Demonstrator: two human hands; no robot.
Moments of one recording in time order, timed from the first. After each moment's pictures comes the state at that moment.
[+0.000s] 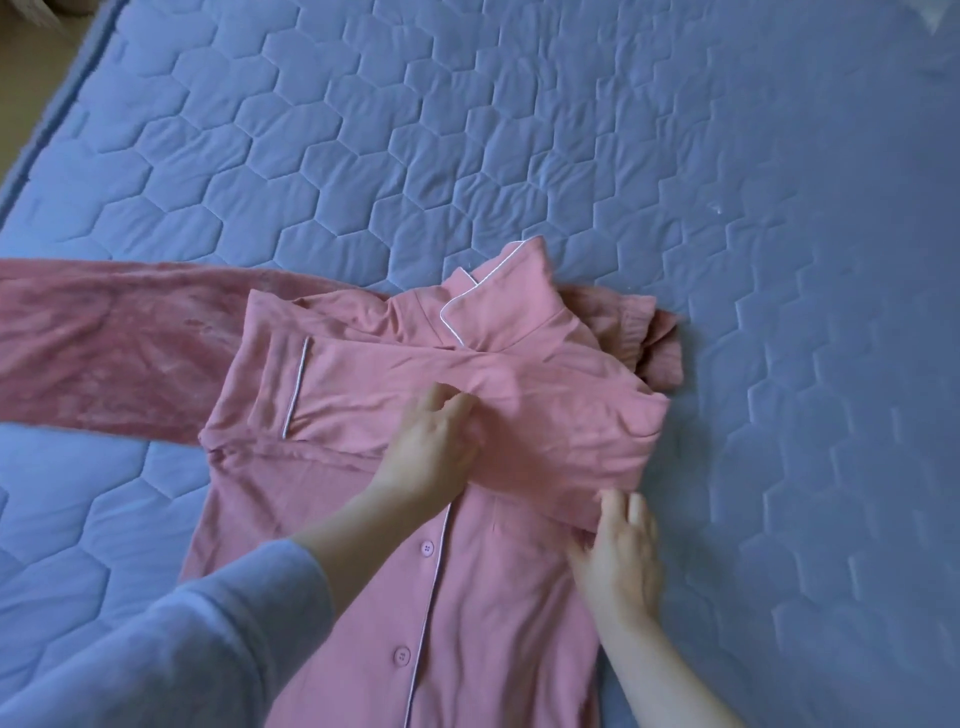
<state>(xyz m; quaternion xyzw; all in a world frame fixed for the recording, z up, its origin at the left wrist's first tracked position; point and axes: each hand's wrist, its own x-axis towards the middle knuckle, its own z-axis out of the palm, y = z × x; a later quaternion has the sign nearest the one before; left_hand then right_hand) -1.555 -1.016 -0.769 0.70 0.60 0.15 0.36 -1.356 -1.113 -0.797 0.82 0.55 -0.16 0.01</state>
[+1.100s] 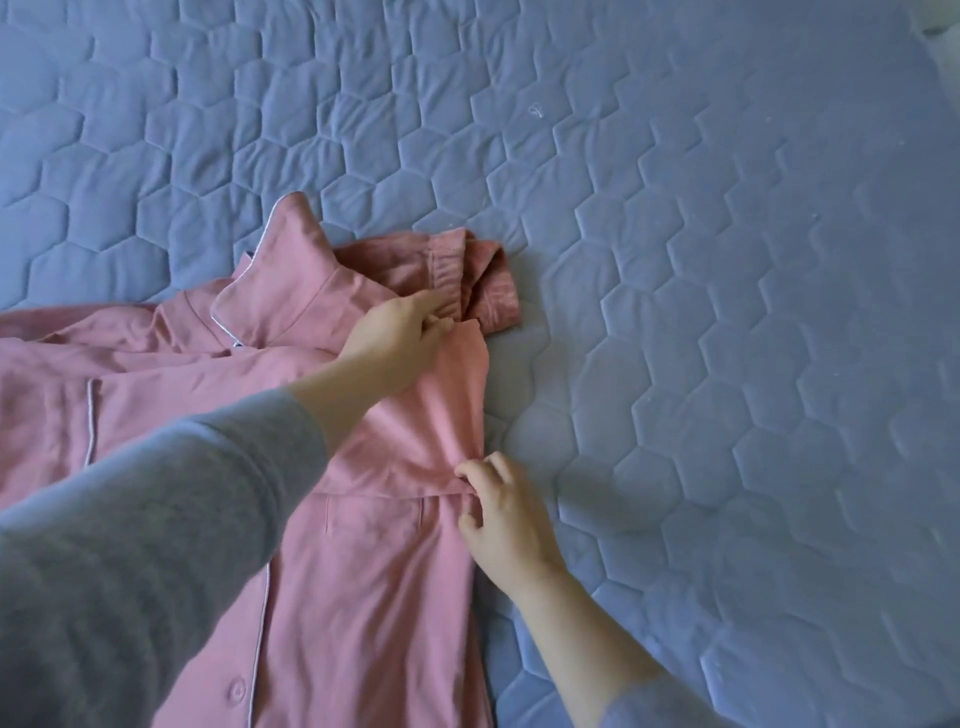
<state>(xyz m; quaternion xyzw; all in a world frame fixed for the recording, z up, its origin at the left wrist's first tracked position) -1.381 -0.934 -0.788 0.78 0.53 0.09 0.31 -1.274 -1.129 -0.824 0.71 0.62 -0.29 -0.16</state>
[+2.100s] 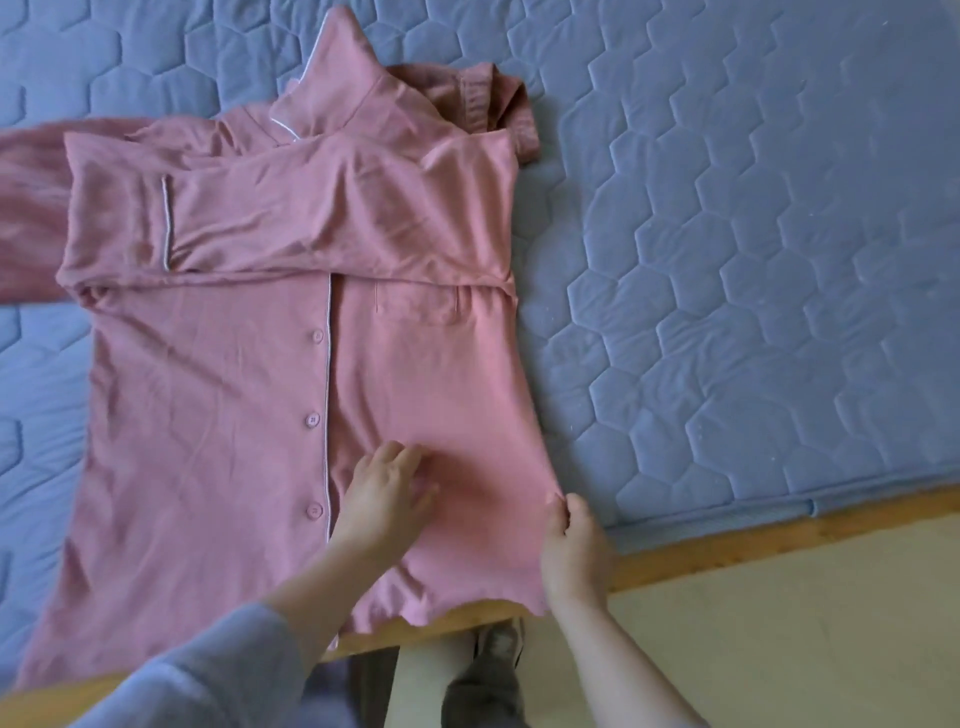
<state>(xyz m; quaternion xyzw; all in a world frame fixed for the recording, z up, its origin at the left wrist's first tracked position) -1.514 -1.291 -0.821 0.73 0.58 0.00 0.36 -1.335 -1.388 -0.817 0.90 0.25 -0.32 -0.15</state>
